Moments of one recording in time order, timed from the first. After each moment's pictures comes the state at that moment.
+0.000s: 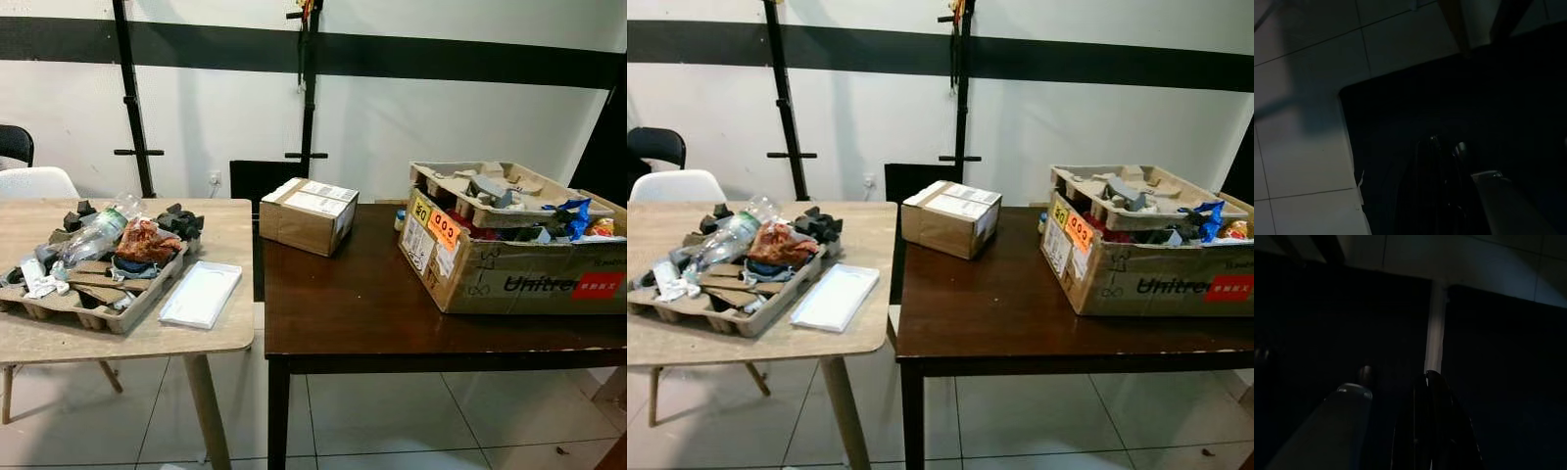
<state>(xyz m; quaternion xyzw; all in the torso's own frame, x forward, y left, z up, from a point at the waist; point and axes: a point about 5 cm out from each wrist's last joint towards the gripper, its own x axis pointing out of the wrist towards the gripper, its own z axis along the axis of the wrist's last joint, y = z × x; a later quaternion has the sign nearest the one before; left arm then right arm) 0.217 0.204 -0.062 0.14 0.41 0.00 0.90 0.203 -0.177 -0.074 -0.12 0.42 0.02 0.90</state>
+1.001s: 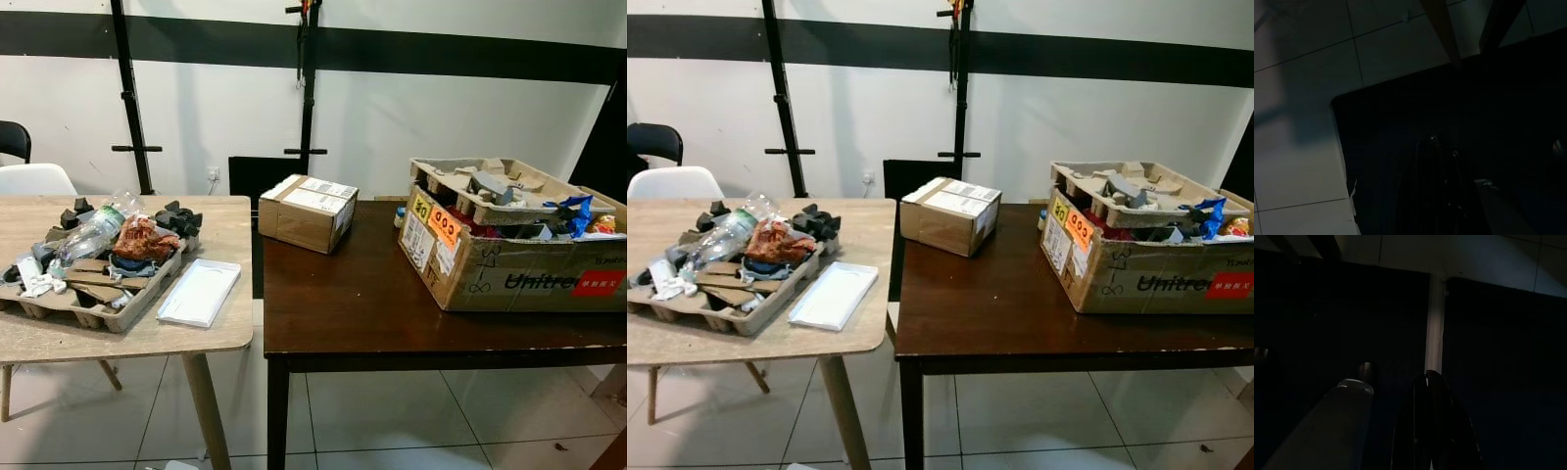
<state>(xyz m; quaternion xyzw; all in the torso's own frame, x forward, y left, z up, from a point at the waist) 0.221 0.198 -0.059 0.12 0.39 0.00 0.91 0.200 -0.176 -0.076 -0.11 0.43 0.00 0.90</state>
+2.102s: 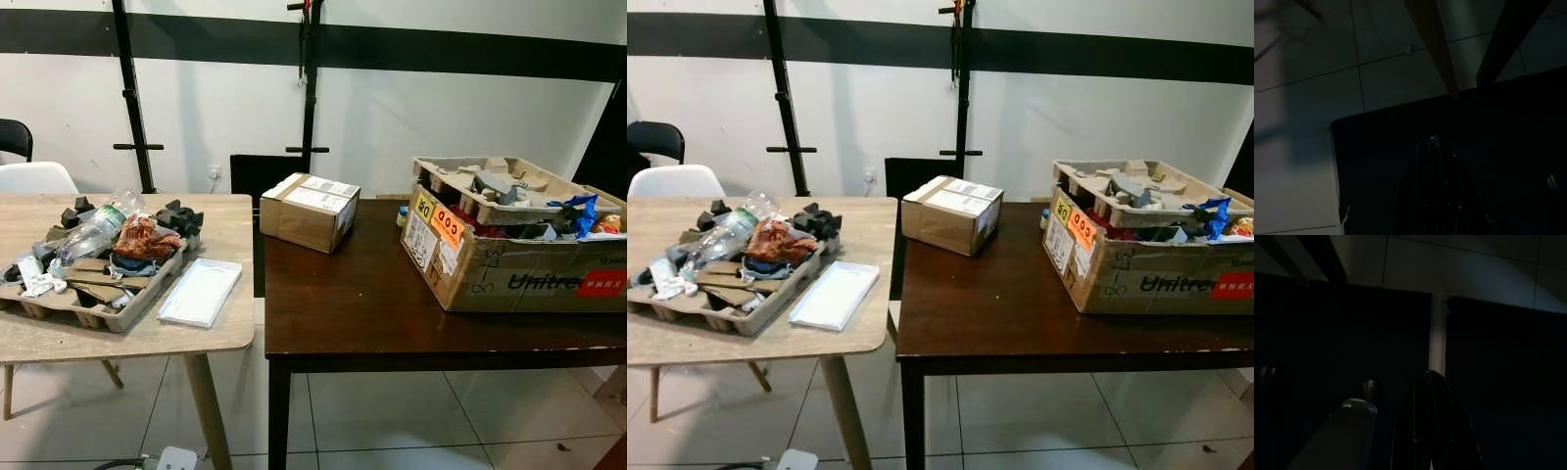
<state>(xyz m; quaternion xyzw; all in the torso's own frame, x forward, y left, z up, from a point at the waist) 0.230 0.198 -0.049 0.10 0.33 0.00 0.94 0.207 -0.177 -0.070 -0.09 0.39 0.00 0.91</state>
